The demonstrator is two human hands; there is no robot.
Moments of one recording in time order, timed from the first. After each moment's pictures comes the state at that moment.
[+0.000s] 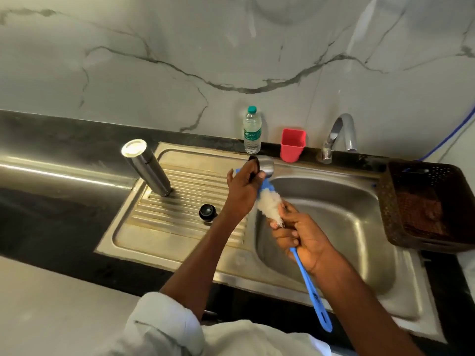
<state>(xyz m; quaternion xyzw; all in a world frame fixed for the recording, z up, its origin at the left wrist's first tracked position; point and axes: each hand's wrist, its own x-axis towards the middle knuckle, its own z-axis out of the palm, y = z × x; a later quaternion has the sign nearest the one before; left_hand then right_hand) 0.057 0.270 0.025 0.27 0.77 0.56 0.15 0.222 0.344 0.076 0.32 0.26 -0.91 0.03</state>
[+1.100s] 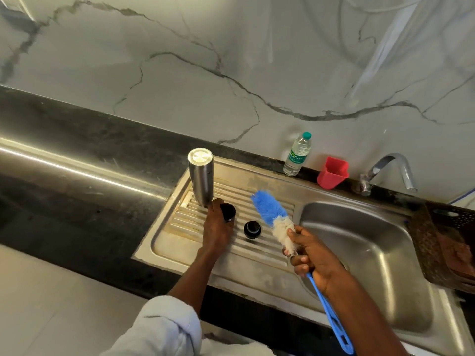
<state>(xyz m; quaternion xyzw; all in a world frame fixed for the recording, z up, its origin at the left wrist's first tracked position) -0.039 0.082 -0.076 0.13 0.85 0.50 0.10 0.146 0.243 0.059 0.40 0.47 -0.79 0.04</state>
